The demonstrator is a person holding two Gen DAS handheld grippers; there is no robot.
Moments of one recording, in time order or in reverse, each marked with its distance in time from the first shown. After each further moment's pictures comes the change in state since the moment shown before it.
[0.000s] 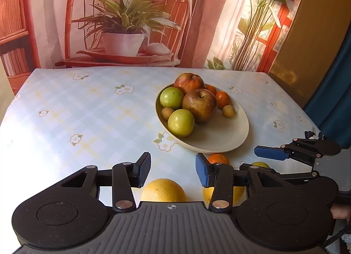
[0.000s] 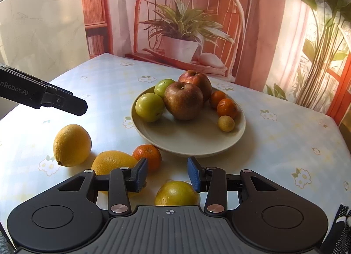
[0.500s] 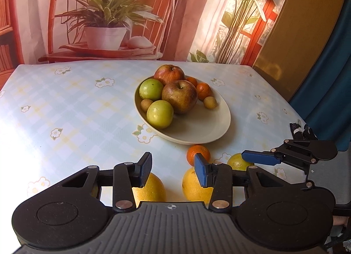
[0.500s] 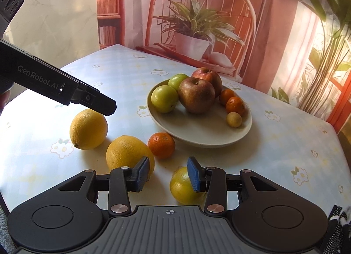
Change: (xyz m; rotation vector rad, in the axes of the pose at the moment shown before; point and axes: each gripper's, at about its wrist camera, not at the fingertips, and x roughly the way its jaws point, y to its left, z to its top) left arm 0.004 -0.011 -0.008 0.016 0.025 -0.090; right arm -0.018 0.020 -0.008 -0.066 0.028 0.008
